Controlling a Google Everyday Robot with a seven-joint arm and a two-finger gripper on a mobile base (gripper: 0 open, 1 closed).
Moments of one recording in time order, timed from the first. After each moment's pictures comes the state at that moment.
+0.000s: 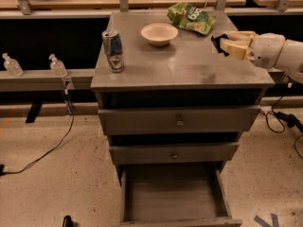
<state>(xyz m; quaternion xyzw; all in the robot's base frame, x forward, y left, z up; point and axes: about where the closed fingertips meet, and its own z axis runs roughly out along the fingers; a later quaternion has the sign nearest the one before) 0.717 -0.248 0.923 -0.42 0.59 0.22 0.66</state>
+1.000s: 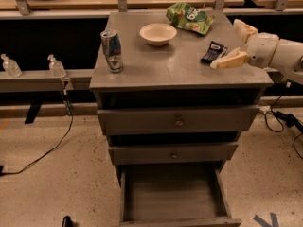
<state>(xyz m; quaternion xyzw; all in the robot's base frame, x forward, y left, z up) 0.719 -0.236 0.922 -0.42 0.58 0.22 0.66</state>
